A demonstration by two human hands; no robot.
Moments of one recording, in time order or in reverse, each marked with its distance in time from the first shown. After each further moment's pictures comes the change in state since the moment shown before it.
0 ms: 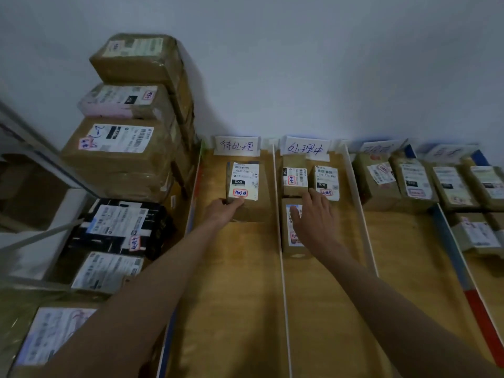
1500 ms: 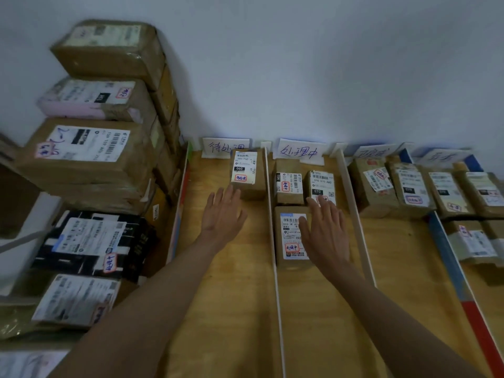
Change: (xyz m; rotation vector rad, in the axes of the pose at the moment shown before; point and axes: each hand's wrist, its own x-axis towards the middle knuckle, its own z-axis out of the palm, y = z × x) left_hand 0.052 -0.012 0.032 1.103 0.215 0.633; right_hand 0.008 0.036 0.016 -0.166 0.031 0.030
